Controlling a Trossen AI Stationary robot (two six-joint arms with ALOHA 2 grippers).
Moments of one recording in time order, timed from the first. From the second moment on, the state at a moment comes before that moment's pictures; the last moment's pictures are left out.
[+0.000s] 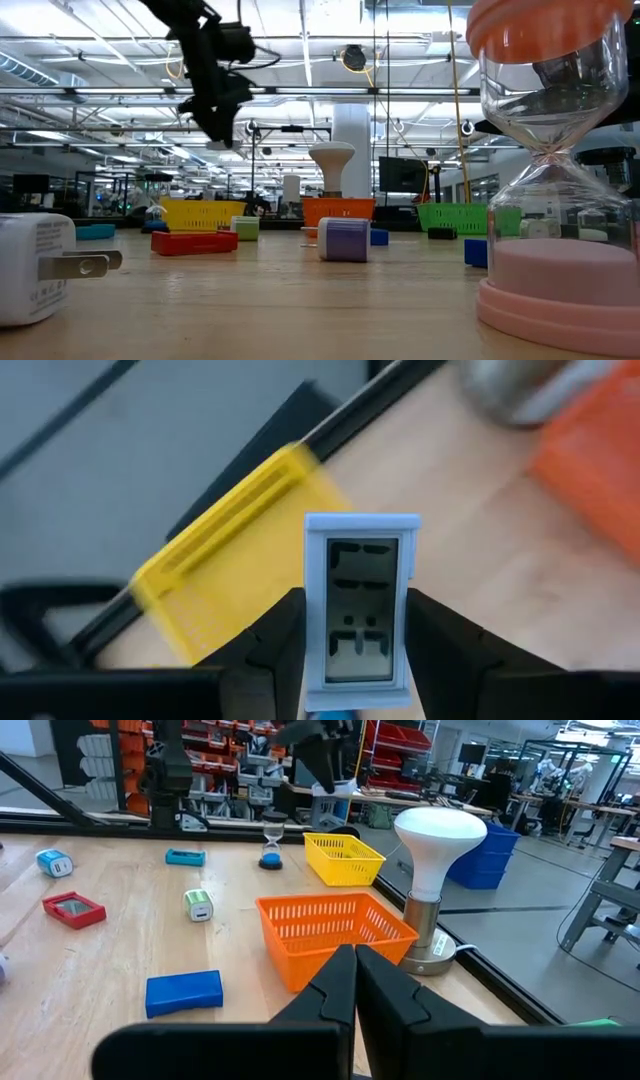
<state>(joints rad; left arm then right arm) 0.71 1.53 1.32 -0.89 -0.16 -0.11 -0.35 0.16 0.02 0.08 0.00 -0.14</state>
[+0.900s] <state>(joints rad) 0.98 1.73 1.25 -0.78 -0.09 -0.28 -0.35 0.16 0.02 0.08 0.00 -0.14</state>
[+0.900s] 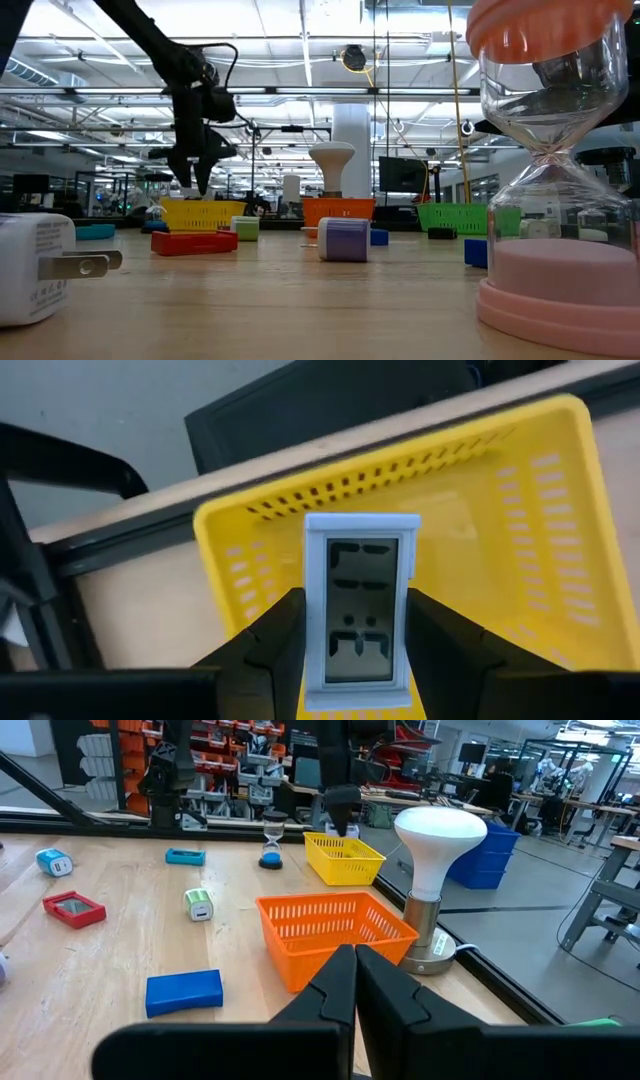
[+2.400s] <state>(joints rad) 0.92 1.60 1.23 -0.81 -0.10 -0.01 -0.35 0.16 0.02 0.08 0.00 -0.14</state>
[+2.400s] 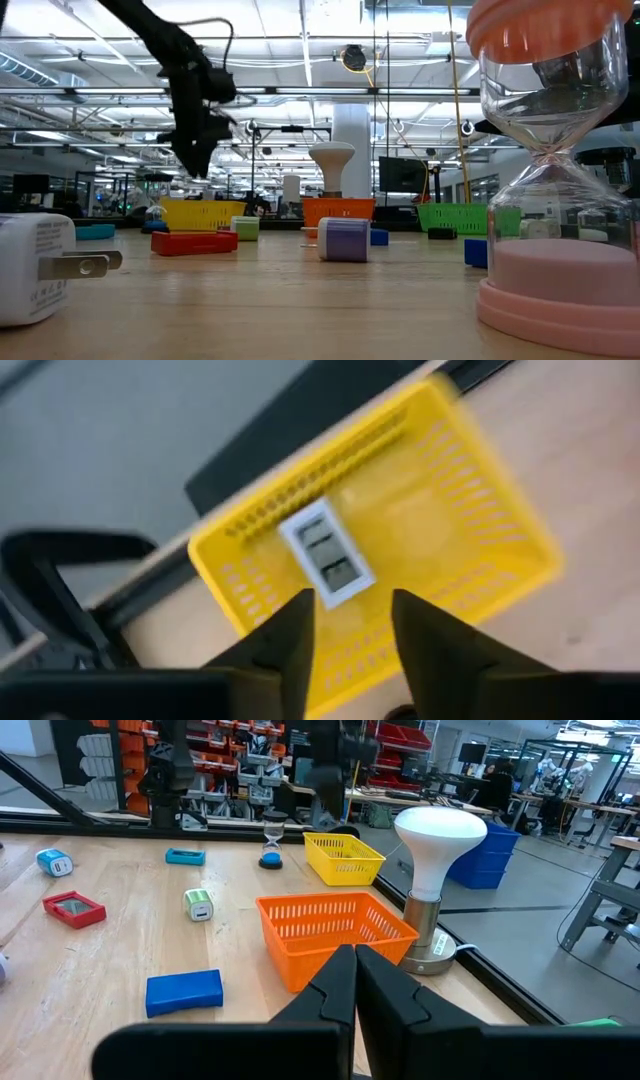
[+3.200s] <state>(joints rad) 0.62 1.18 0.25 0.82 0.18 0.07 -0.35 0.16 0.02 0.08 0.00 -0.14</state>
